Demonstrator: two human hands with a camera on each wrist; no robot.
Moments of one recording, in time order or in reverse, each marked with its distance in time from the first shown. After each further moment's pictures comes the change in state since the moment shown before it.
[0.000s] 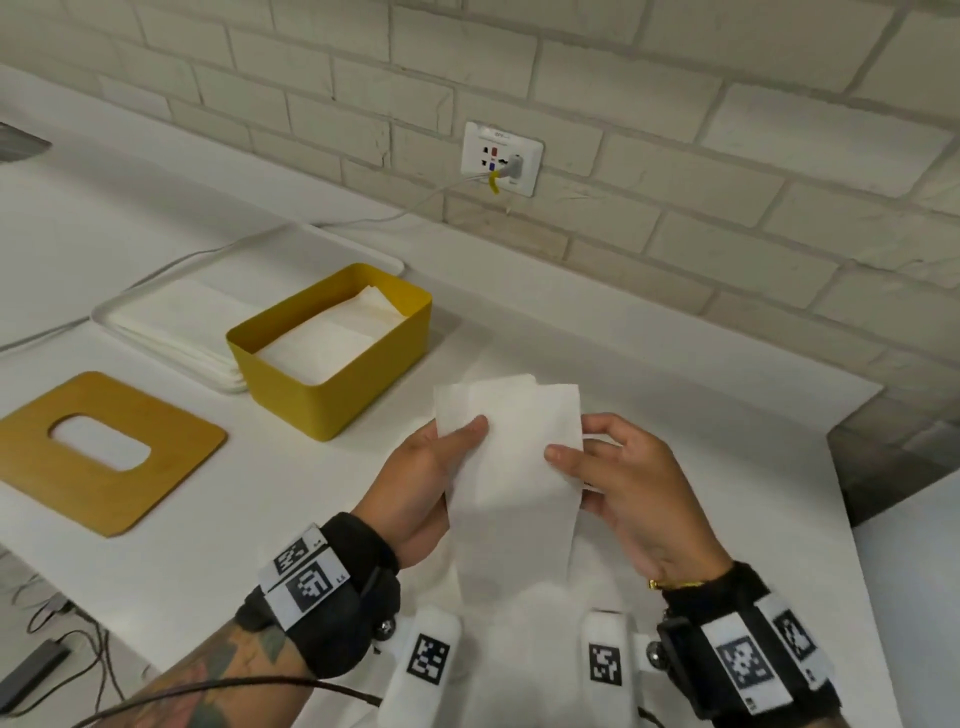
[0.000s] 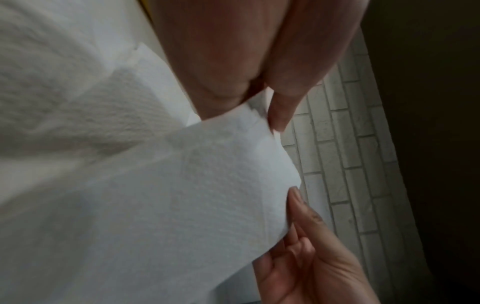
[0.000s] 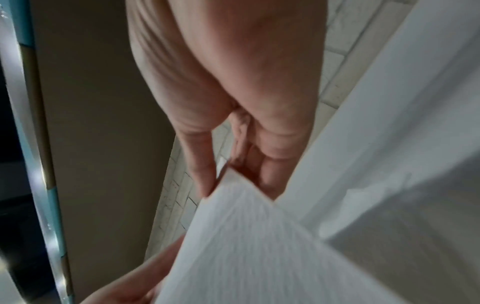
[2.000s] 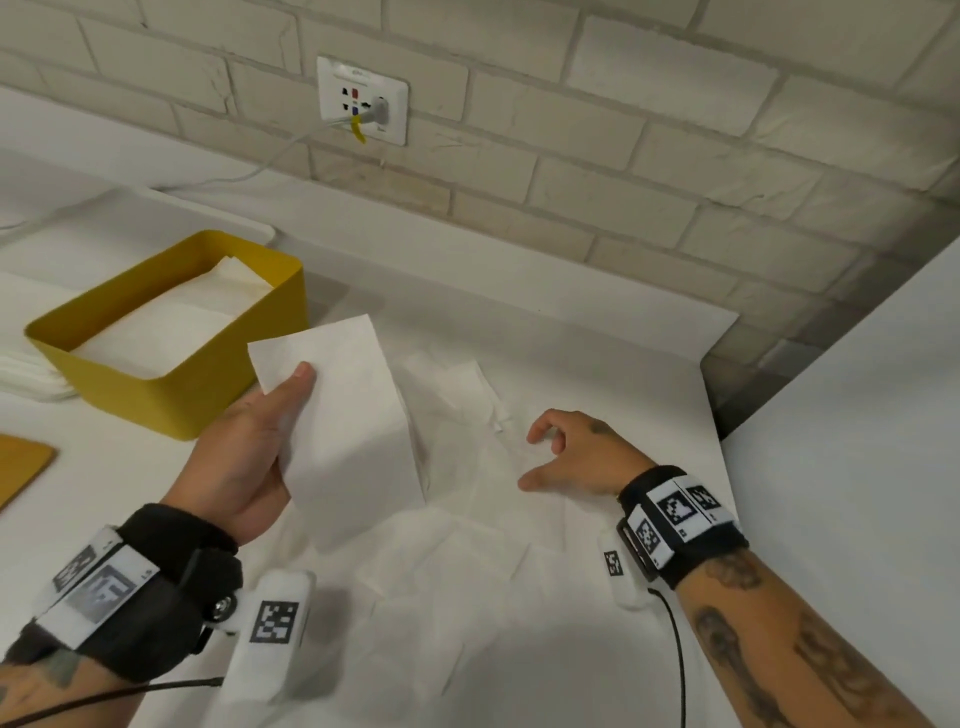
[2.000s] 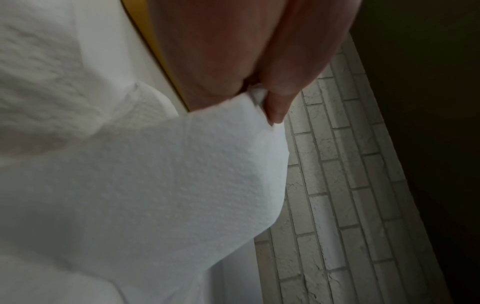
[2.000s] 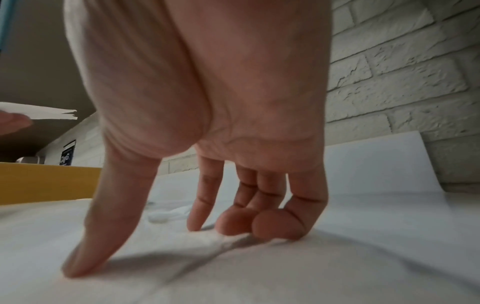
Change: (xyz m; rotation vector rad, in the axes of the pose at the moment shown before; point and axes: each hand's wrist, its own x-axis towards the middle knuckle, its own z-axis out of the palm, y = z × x) left_hand 0.012 0.012 -0.019 -0.011 0.172 0.094; right_hand 0.027 0.033 -0.098 -1.028 -0.073 0.255
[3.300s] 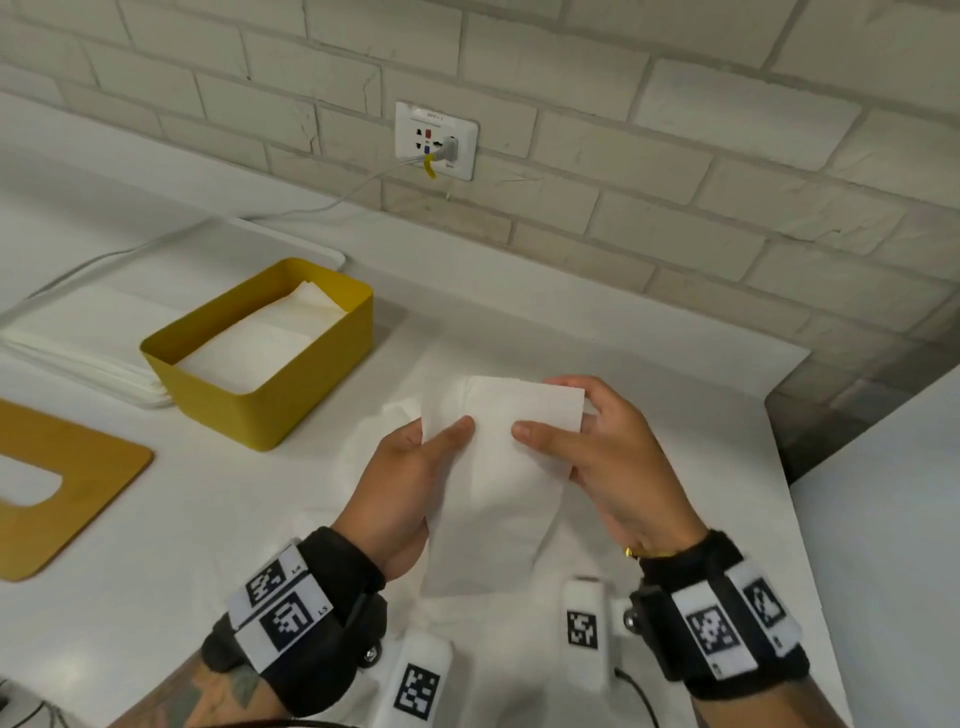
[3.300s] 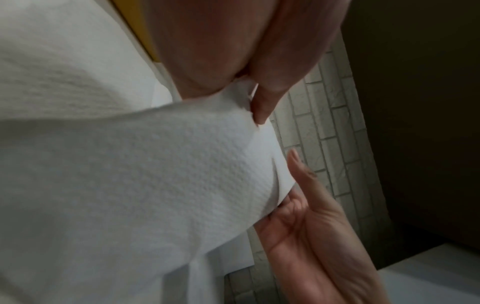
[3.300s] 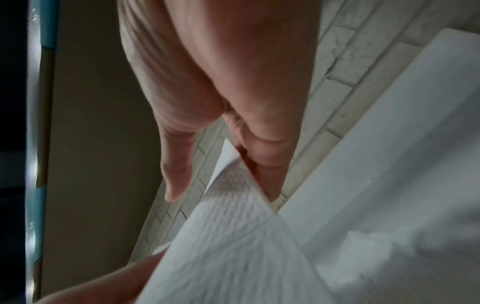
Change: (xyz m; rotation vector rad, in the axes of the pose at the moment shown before) left_hand -0.016 -0.021 0.041 0.052 -0.192 -0.076; right_hand -0.042 -0.086 0.012 0.963 0.220 -0.291
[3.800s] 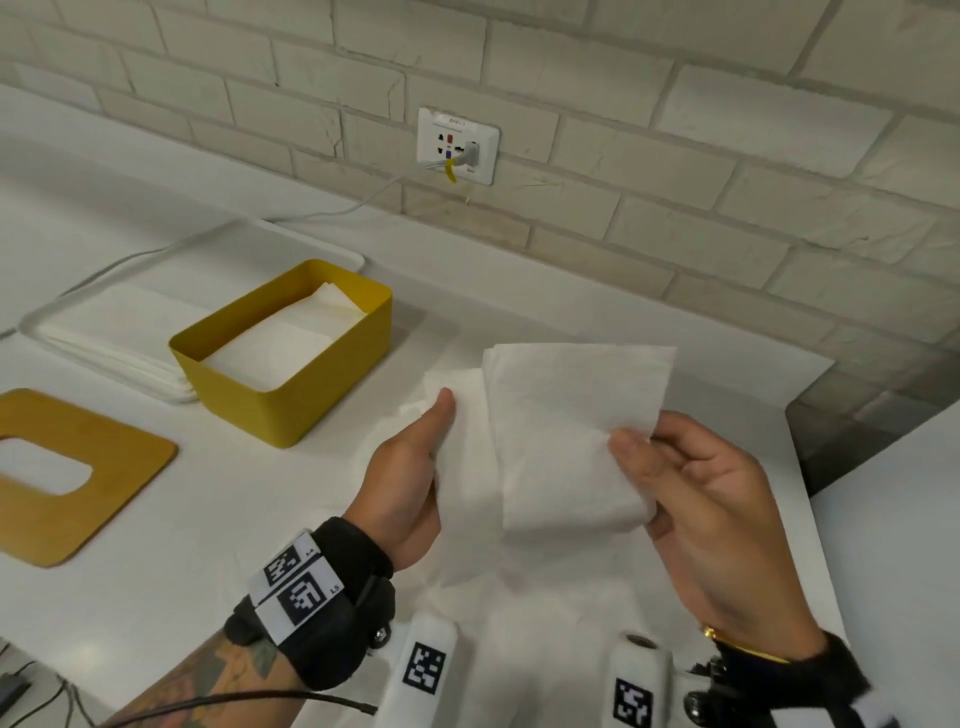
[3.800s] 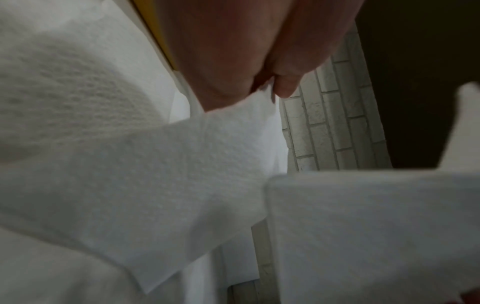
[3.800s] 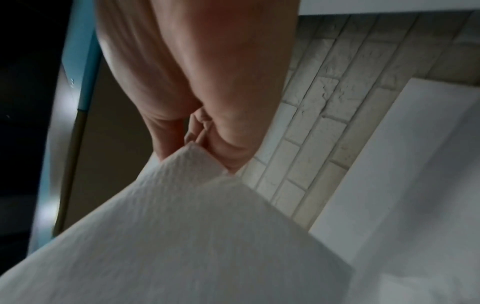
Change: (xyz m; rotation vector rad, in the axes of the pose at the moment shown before) left_hand 0.003 0.004 -0.007 -0.112 0.084 -0.033; right_hand -0.050 -0.009 -0.019 0.190 -0.034 -0.237
